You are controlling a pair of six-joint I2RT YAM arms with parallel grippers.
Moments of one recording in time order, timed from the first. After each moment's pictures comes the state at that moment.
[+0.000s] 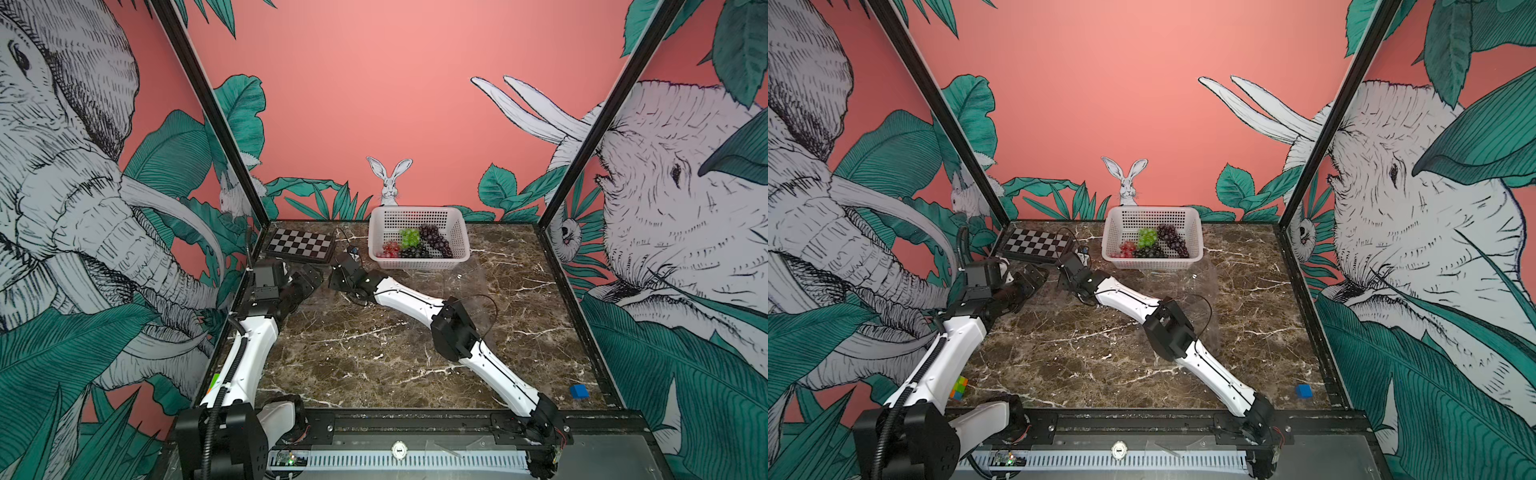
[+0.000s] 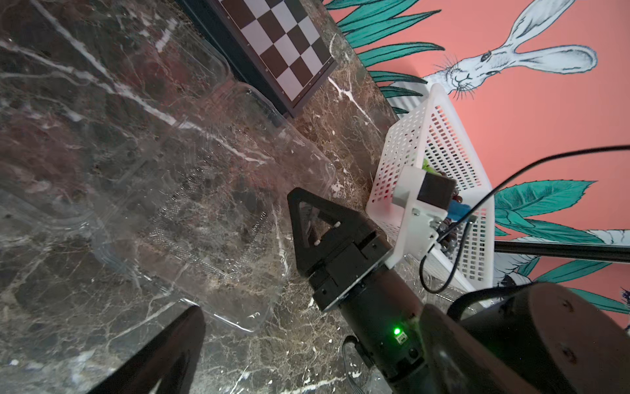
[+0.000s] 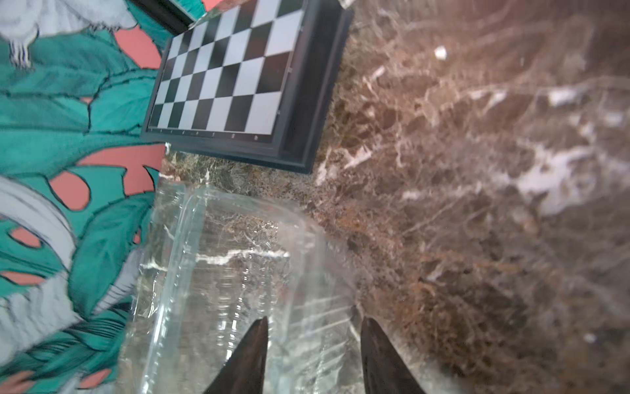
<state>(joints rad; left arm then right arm) 0.06 1.11 0.81 -0.39 0.32 -0.72 0.96 2.70 2.47 -0.44 0.14 0.90</state>
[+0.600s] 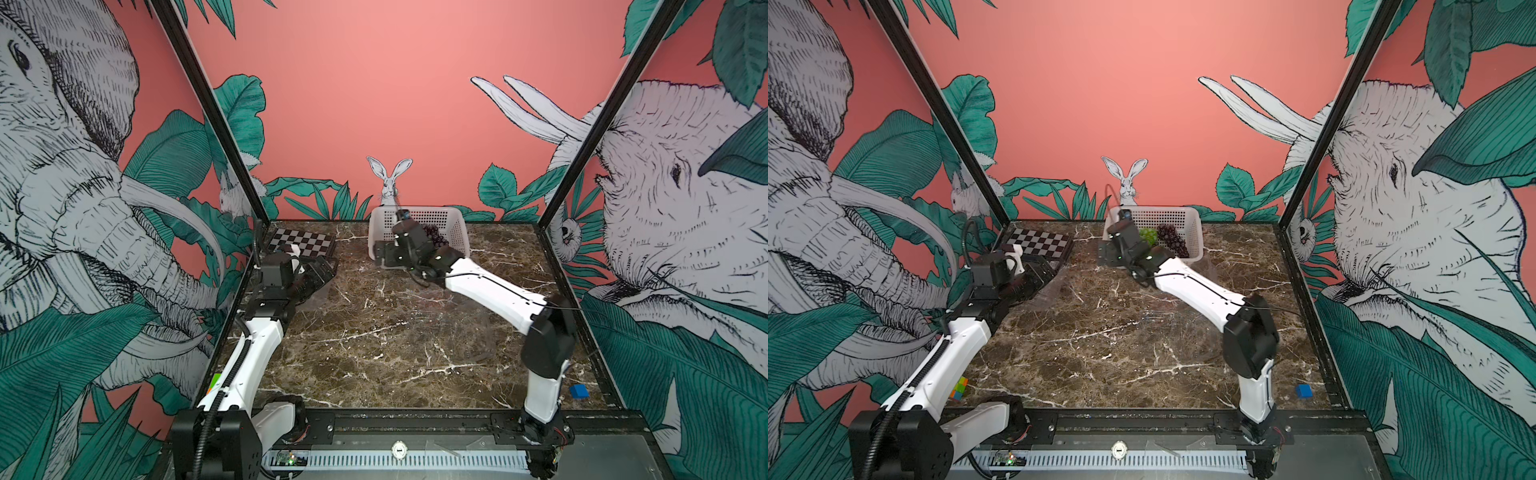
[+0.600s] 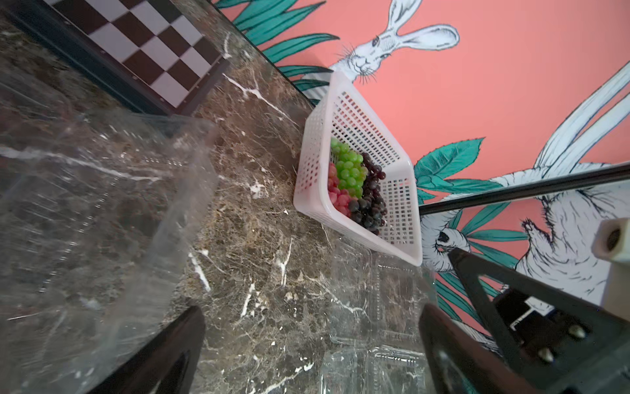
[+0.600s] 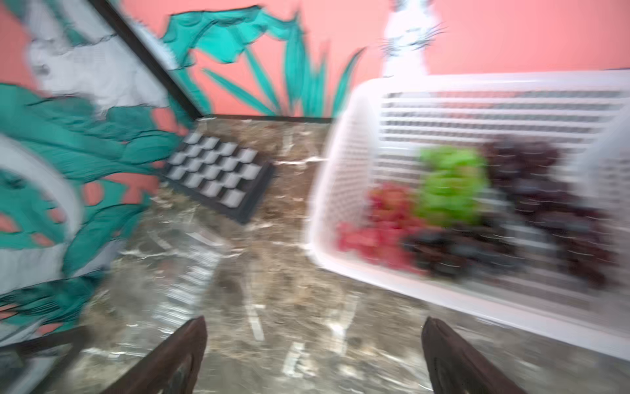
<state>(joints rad) -0.07 1.10 0.81 -0.22 0.40 -0.74 0.76 1.82 1.64 -0.42 0.26 0.46</state>
